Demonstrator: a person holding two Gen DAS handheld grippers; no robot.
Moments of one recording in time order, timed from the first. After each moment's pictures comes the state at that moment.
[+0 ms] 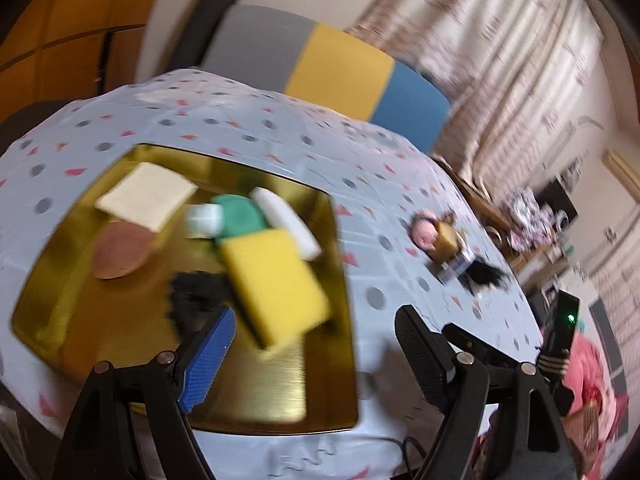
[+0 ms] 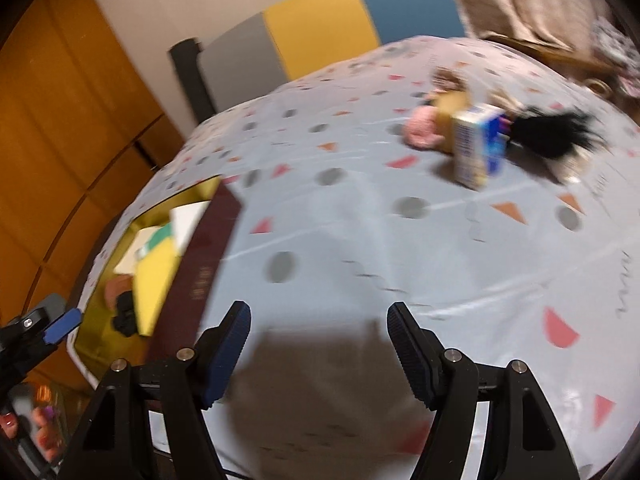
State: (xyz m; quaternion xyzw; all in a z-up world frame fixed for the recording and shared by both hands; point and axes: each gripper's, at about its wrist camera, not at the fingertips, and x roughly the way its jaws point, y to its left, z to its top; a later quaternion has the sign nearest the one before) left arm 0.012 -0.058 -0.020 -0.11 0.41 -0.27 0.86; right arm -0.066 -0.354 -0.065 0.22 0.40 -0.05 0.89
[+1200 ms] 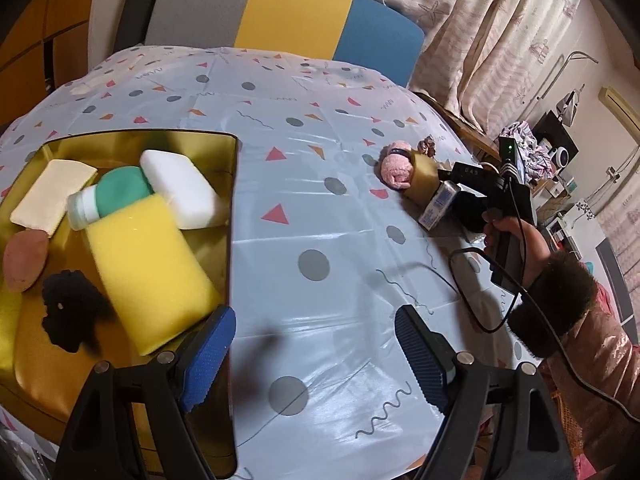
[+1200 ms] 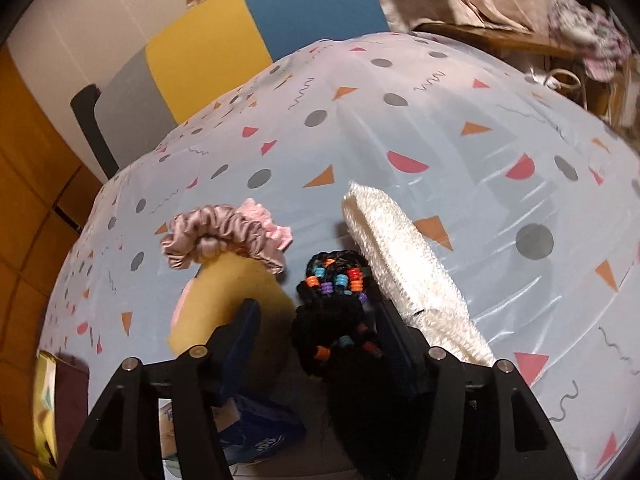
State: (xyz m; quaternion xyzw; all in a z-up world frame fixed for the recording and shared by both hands) left arm 0.016 -0.164 -0.041 -0.03 0.48 -0.30 0.83; right arm 0.079 -0.604 -0.086 0.25 0.41 -0.13 0.87
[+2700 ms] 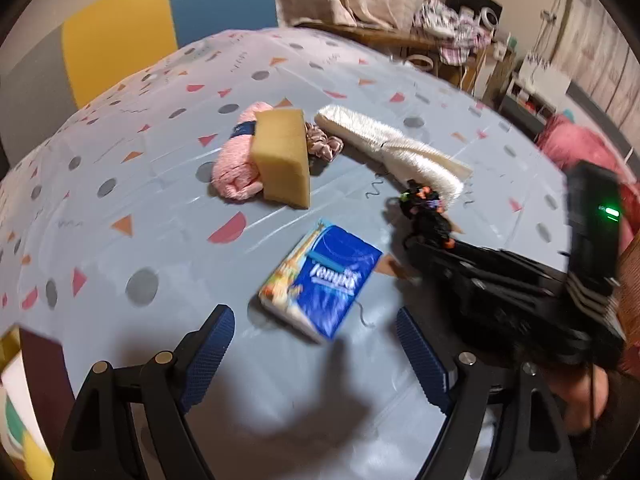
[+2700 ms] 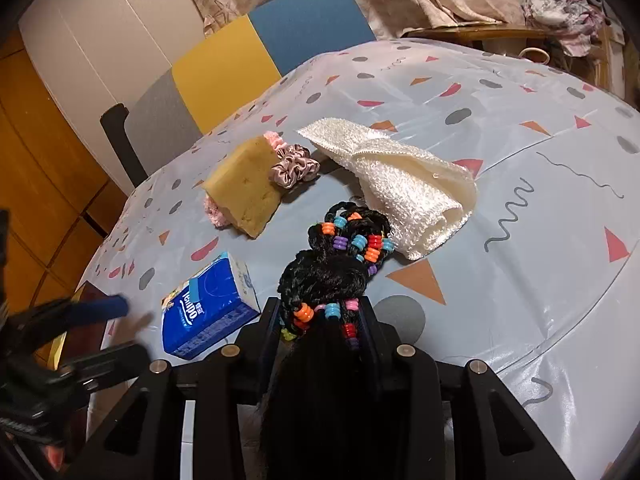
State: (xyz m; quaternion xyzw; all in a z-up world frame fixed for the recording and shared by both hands) left arm 0.049 -0.393 -0.075 0.21 0.45 -0.41 0.76; right arm -0.060 -0.545 -0.117 0.26 0.34 -0.12 0.89
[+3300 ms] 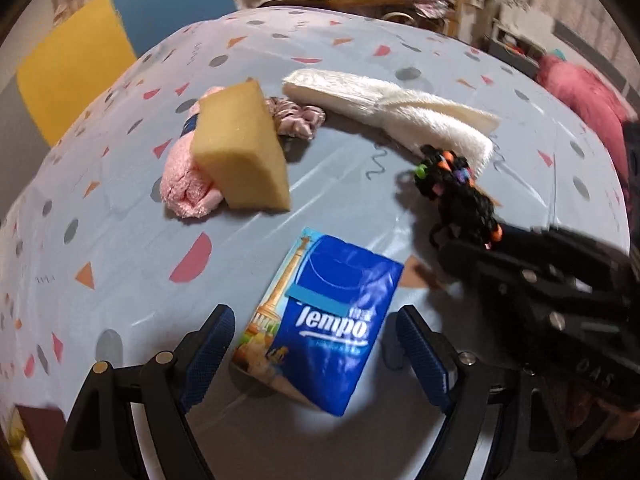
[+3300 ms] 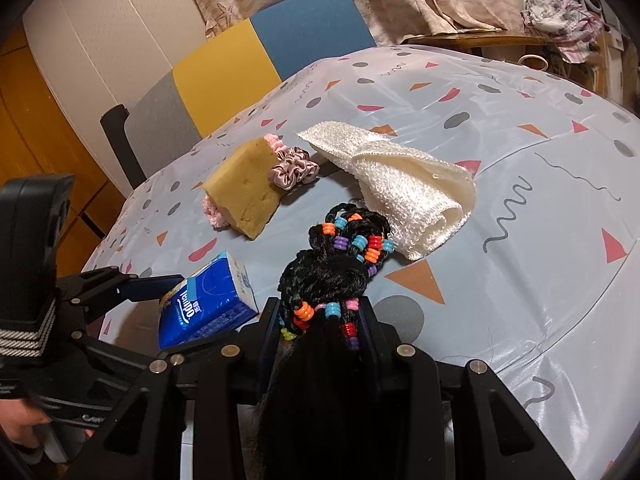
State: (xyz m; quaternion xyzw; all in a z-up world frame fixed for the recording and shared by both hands) left arm 0.060 -0.434 -0.116 0.29 0.44 -0.42 0.74; right arm -0.062 -0.542 -0.119 0.26 0.33 -0.13 0.90
